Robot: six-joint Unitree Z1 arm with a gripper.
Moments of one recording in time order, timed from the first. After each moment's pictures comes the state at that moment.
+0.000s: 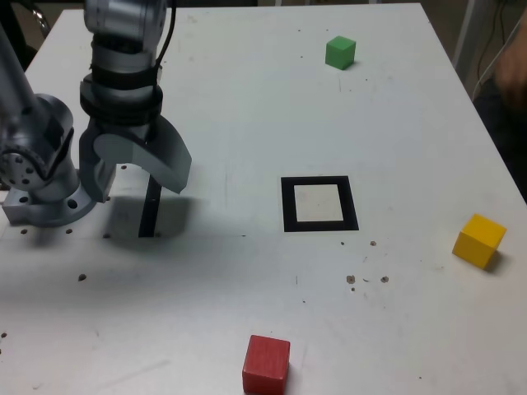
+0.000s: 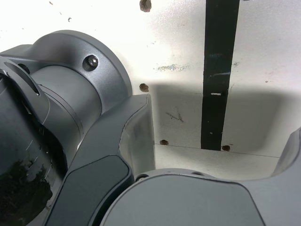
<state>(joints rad) -0.06 1.49 -0.72 1.04 -0.05 0.00</state>
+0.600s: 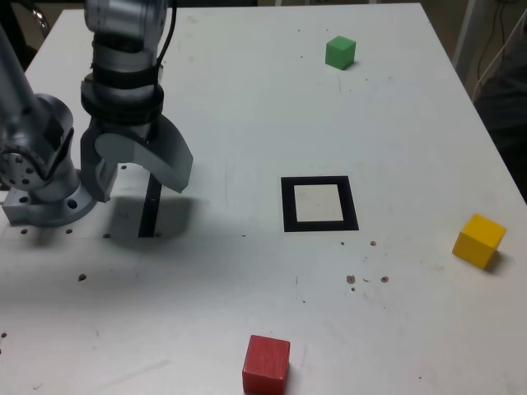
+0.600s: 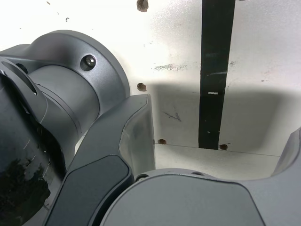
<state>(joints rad) -0.06 1.49 -0.72 1.04 -0.05 0.00</state>
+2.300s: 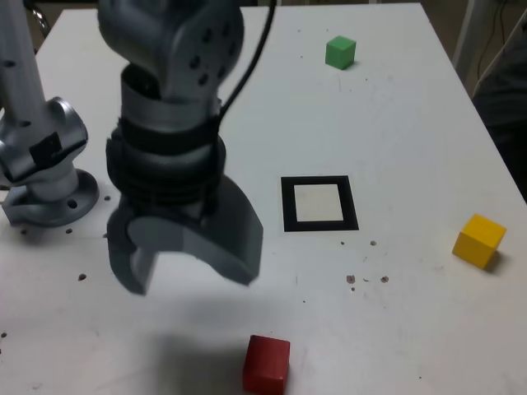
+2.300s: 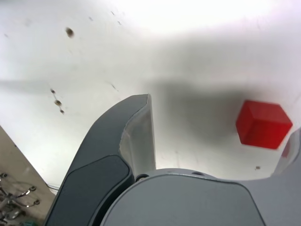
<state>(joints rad) -0.74 1.84 -1.46 1.31 -0.12 -0.62</state>
